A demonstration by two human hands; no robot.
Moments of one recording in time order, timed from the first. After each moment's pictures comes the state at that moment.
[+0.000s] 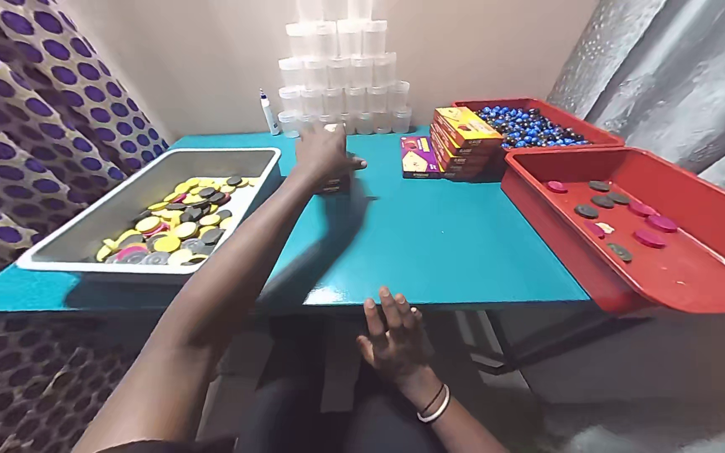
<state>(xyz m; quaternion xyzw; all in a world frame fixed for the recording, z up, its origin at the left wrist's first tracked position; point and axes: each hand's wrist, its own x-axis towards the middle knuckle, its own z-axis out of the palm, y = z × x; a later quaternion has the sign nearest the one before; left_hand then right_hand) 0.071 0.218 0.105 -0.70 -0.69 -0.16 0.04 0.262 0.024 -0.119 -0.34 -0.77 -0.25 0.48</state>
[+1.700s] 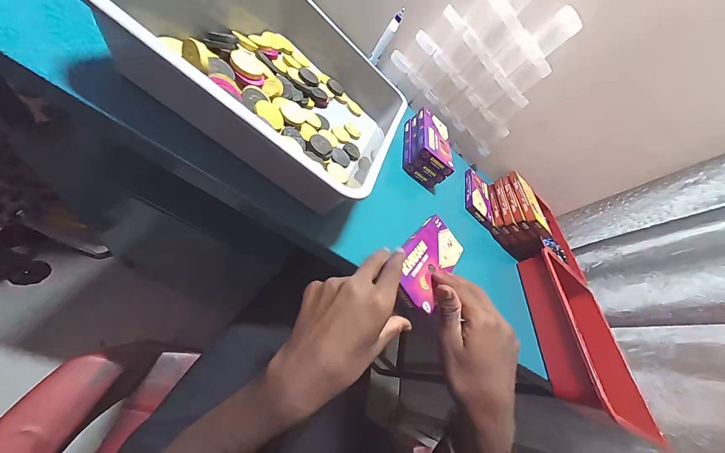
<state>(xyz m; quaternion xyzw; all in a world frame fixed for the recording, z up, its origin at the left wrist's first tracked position) 0.054 -0.058 -0.024 -0.63 -0.62 -0.48 -0.06 0.214 -0.012 0.043 -0.47 -0.85 -0.14 0.21</state>
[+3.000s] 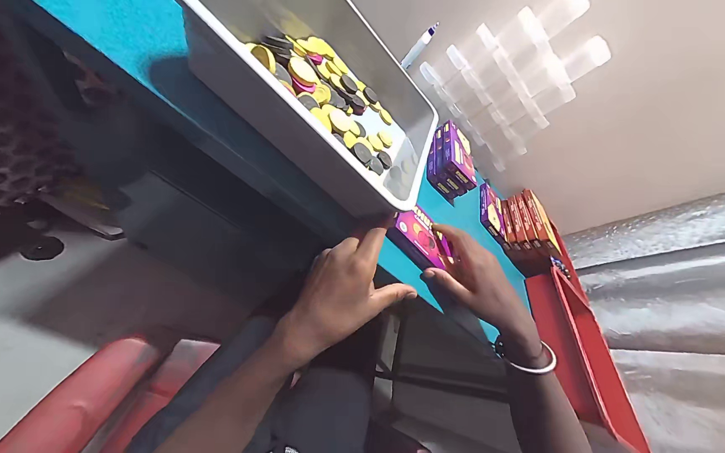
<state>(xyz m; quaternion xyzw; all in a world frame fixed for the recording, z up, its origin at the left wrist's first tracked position) 0.016 -0.045 -0.053 -0.53 -0.59 -0.61 -0.12 0.208 0.103 0.062 -0.23 -0.97 0.02 0.05</state>
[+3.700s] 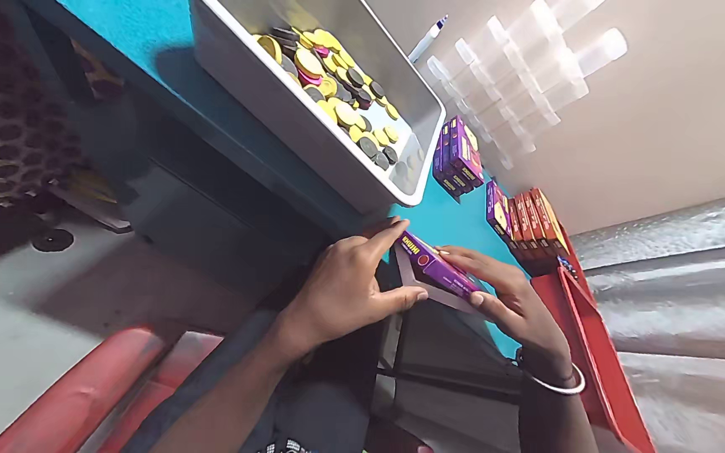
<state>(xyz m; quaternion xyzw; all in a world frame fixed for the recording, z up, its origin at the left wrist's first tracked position) 0.009 -0.047 -0.051 -0.53 -0.51 -0.65 -0.20 0.225 0.095 0.078 -0.10 -0.97 0.22 0.04</state>
